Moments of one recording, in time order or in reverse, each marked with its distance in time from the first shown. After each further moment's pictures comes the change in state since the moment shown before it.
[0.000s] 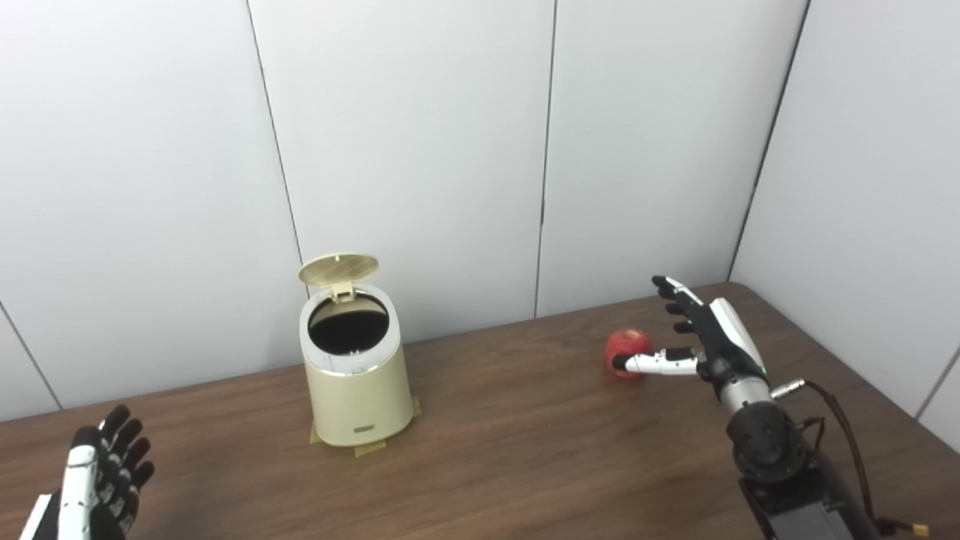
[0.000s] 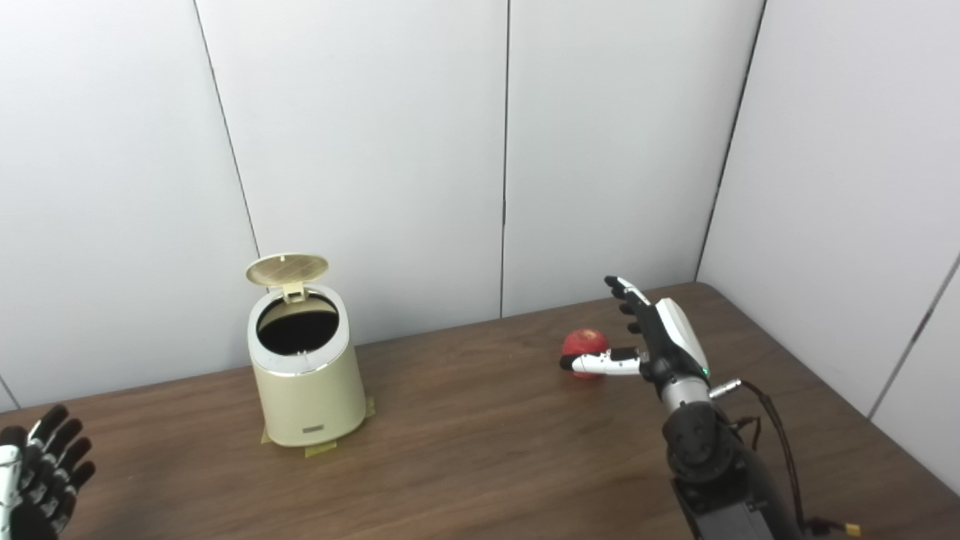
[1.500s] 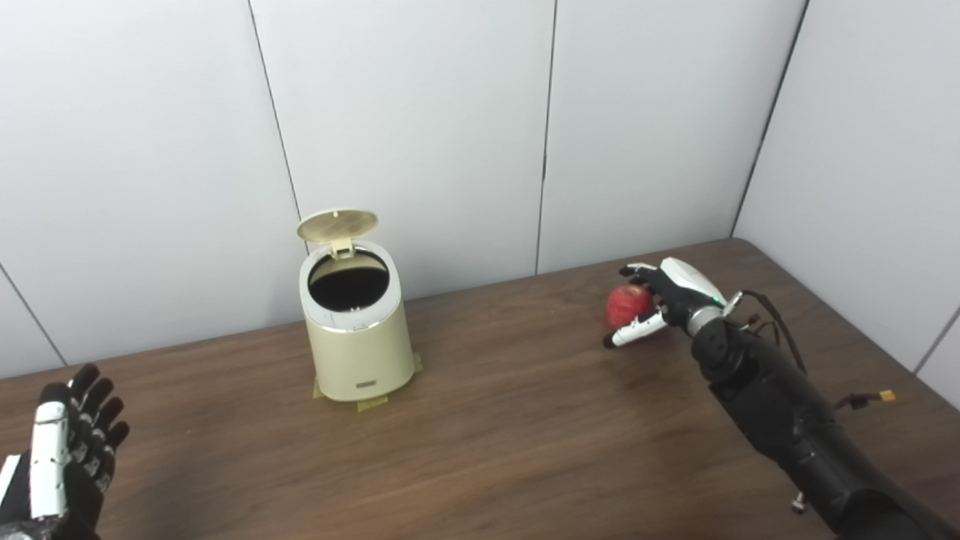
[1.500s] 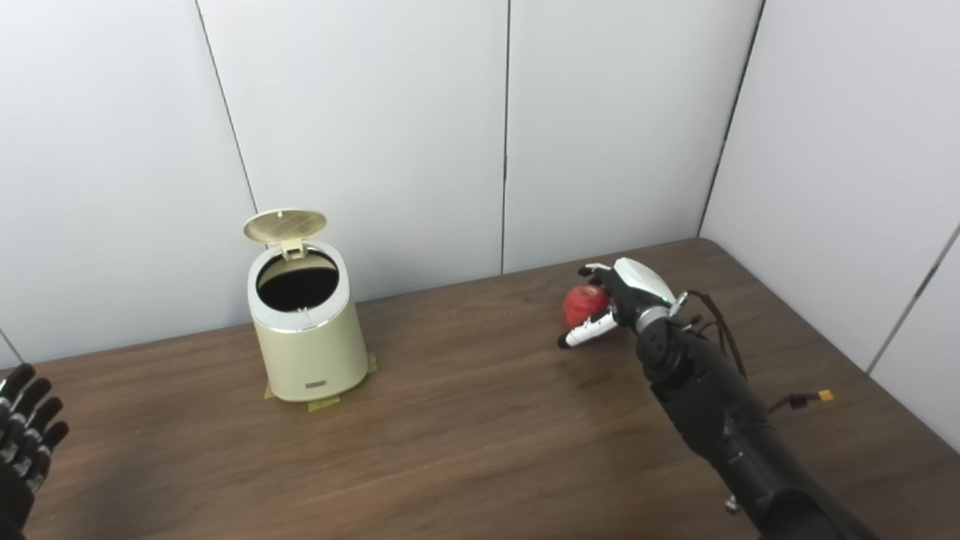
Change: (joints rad) left arm 0.030 0.205 -0.207 -0.117 -0.272 0.002 0.335; right arm -0.232 -0.120 0.272 0.471 -0.127 -0.094 0.098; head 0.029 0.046
